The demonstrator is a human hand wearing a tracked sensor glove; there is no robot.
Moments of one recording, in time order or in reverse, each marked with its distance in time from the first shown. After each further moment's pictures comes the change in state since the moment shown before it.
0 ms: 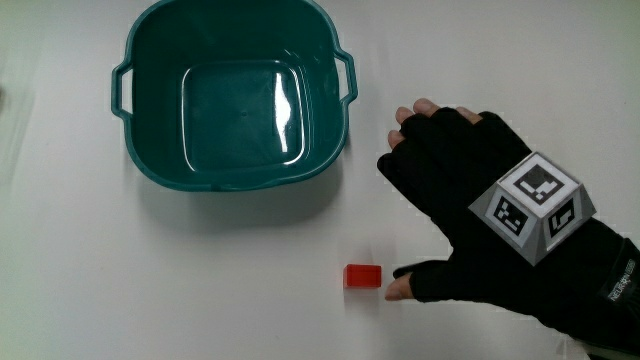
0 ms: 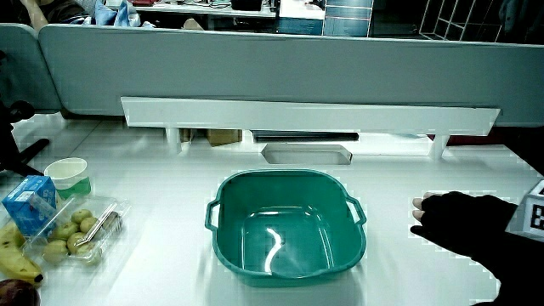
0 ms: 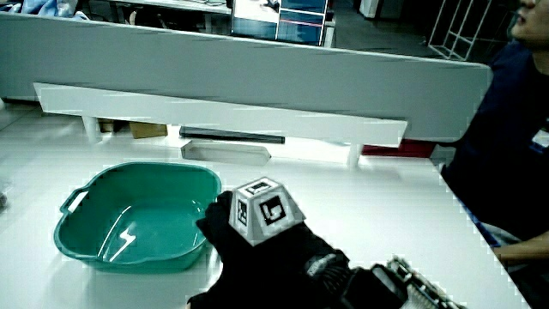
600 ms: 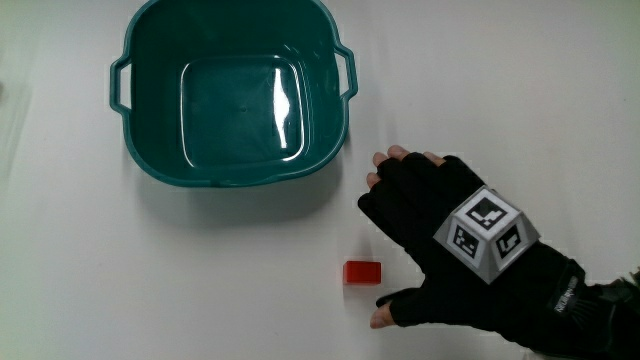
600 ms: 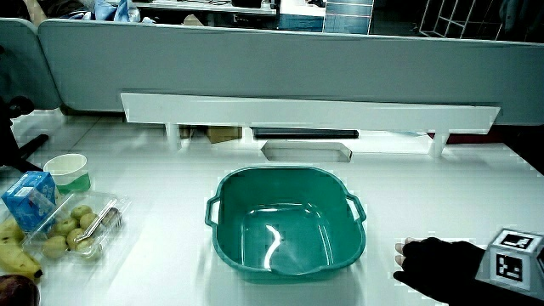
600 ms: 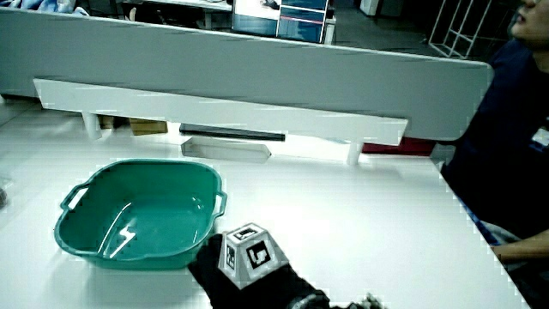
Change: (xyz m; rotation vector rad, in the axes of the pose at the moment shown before) arm 0.004 -0.027 0.066 0.111 -0.028 0.011
